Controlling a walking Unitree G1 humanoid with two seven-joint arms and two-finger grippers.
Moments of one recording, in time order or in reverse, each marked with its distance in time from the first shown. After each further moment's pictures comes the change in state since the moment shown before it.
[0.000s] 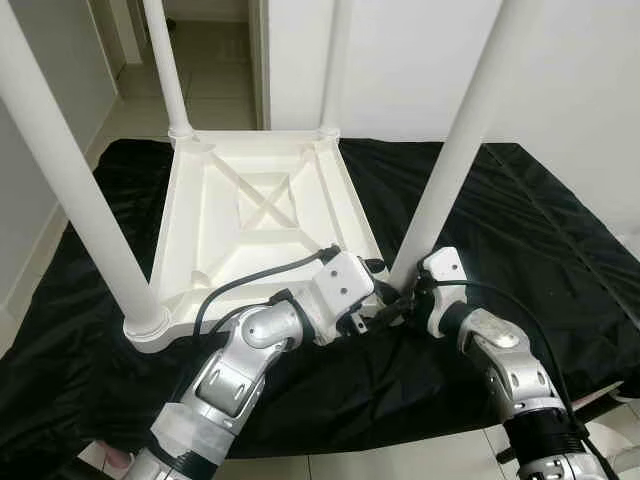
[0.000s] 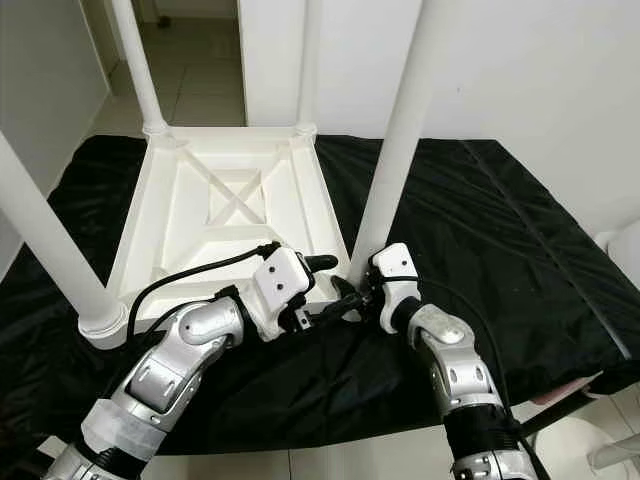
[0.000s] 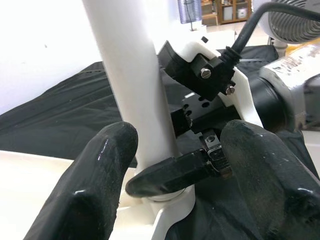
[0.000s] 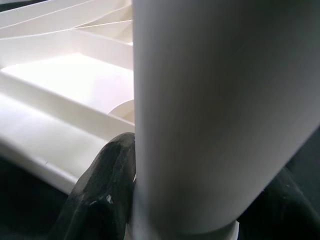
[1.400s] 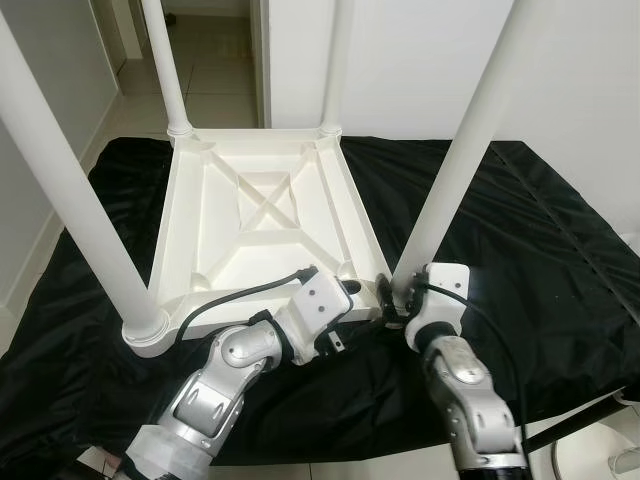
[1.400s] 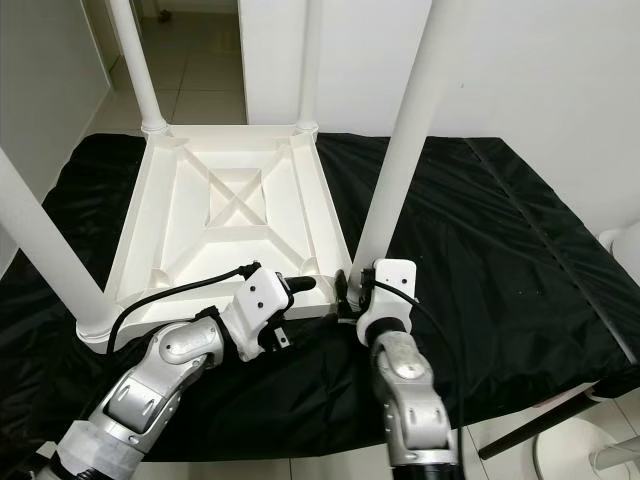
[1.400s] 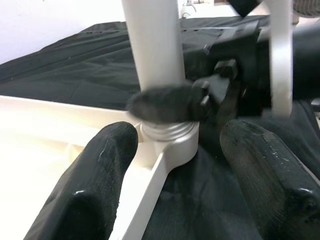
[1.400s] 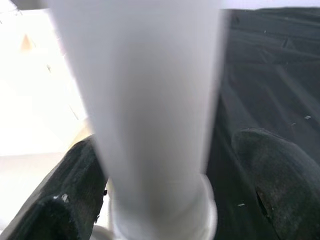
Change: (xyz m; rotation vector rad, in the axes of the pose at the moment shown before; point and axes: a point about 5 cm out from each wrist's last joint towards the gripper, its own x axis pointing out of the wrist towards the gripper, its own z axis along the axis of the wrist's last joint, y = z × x) left arm -0.026 -0.003 -0.025 -0.053 0.098 0.024; right arm -0.021 0.028 0.008 0.207 -0.047 -0.430
